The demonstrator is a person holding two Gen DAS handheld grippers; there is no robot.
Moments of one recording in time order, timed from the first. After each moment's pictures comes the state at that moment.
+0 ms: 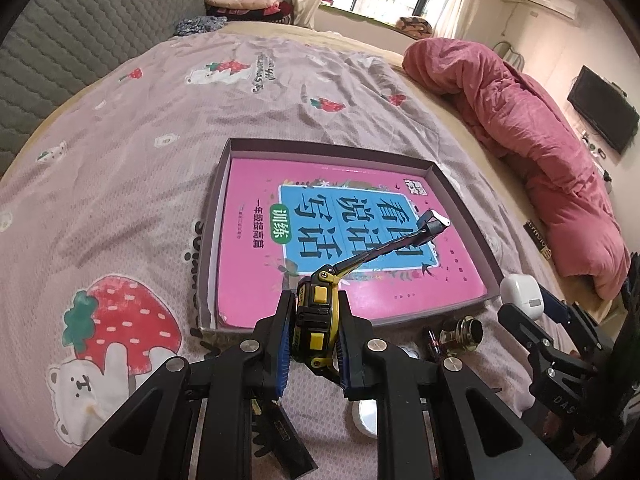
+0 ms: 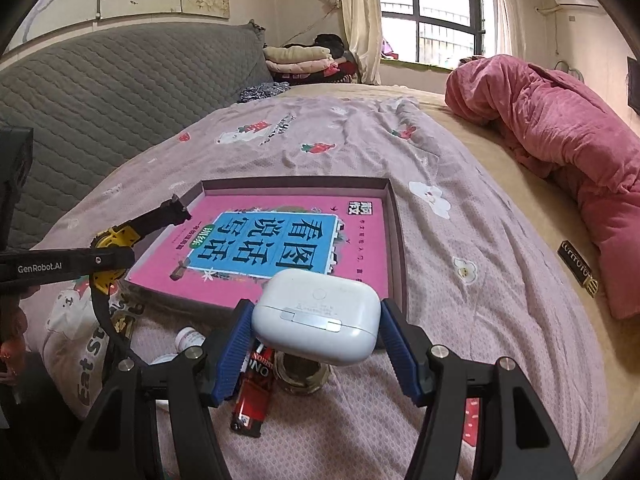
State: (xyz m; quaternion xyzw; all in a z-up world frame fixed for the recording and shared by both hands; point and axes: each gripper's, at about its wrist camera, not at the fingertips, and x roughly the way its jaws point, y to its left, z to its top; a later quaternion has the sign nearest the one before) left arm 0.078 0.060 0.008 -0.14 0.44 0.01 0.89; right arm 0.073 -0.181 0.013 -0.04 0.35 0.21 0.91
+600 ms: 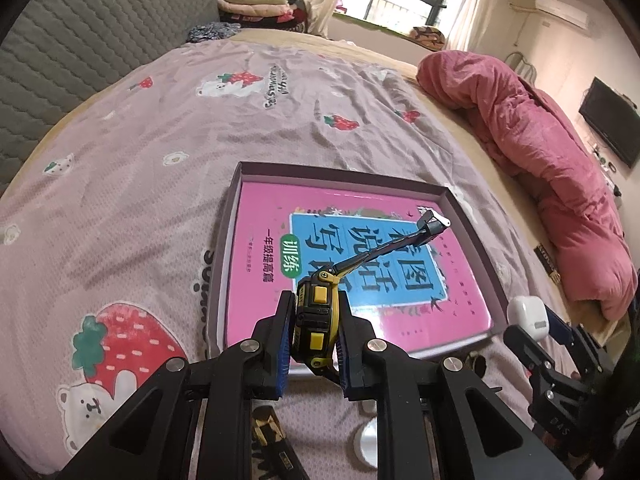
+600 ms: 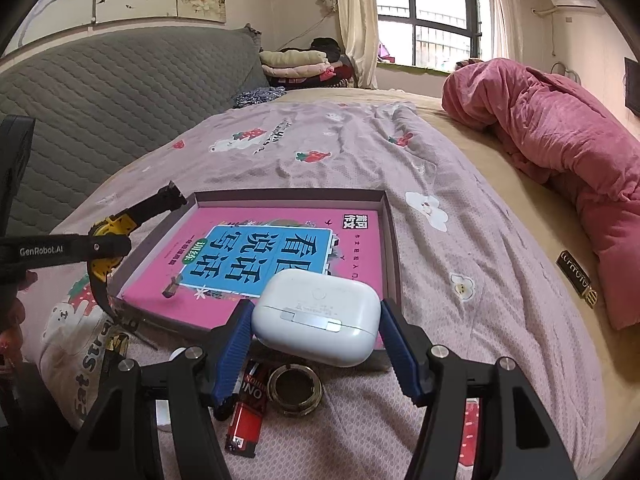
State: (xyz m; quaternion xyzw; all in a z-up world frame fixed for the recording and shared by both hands) left arm 0.105 0.068 0.019 -0.15 0.43 0.03 0.89; right arm 0.088 -0.180 0.016 -0.04 0.35 0.21 0.91
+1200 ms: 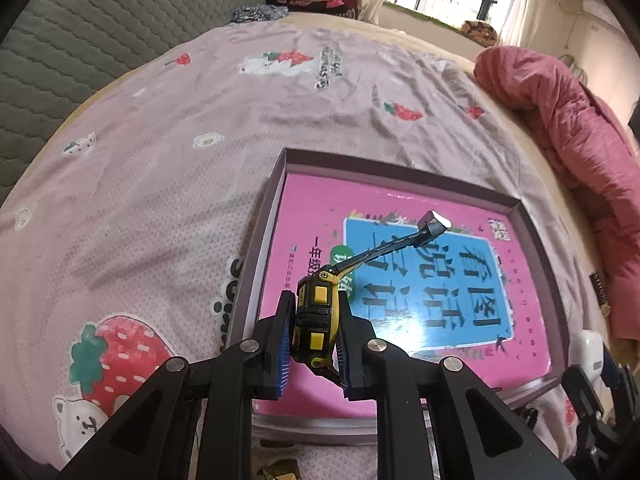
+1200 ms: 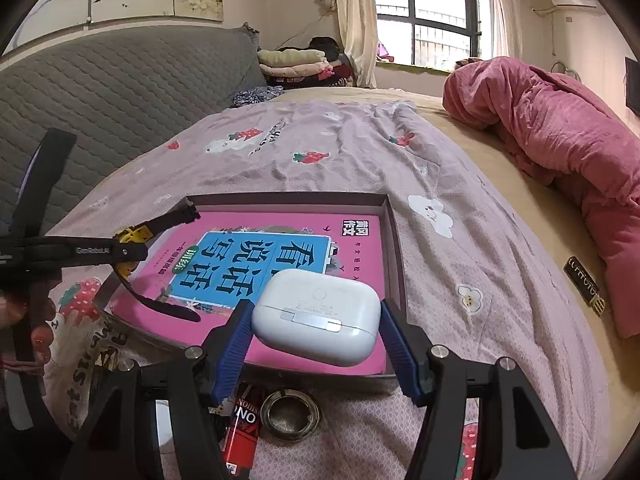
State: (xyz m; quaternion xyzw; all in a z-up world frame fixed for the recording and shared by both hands) left arm 0.152 0.084 -0.021 -0.14 0.46 0.12 0.87; right arm 0.107 -0.174 0.008 -0.04 0.35 0.20 0.91
